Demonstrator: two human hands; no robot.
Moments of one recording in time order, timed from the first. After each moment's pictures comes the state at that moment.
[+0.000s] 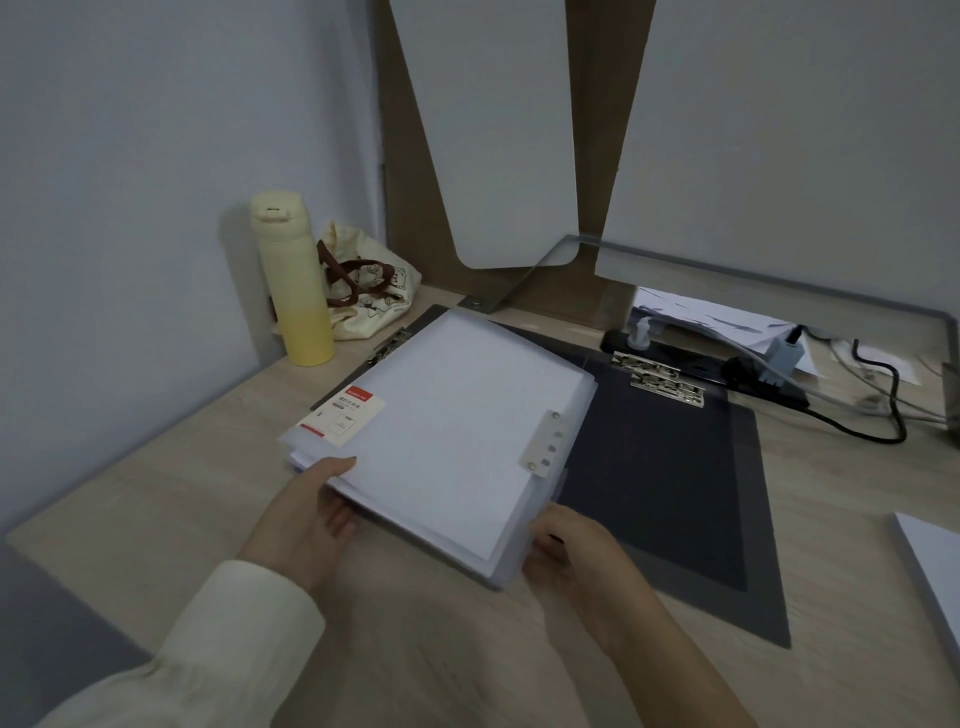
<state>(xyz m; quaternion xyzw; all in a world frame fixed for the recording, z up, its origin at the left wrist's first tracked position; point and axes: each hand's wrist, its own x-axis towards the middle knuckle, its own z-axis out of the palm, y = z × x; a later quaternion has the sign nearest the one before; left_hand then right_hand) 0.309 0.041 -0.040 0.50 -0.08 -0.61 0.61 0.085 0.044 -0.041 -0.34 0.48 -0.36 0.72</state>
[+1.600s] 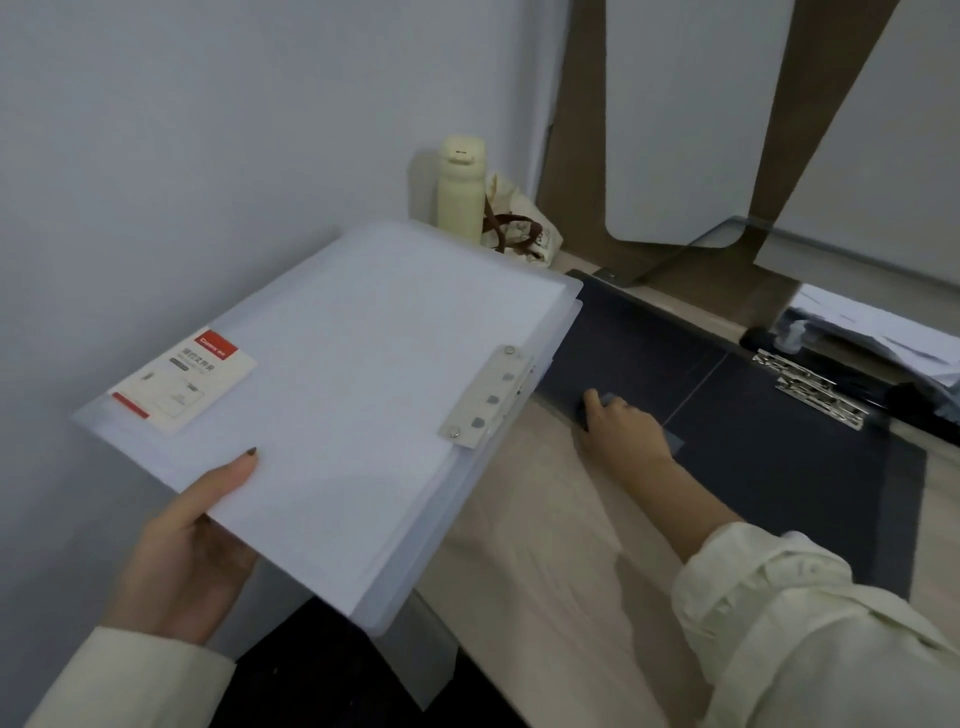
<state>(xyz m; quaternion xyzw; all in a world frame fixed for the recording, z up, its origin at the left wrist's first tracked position) 0.374 0.228 -0.033 0.47 -0.07 -0.43 0.77 0.147 -0.037 -0.070 -0.85 0.51 0.07 -0.08</state>
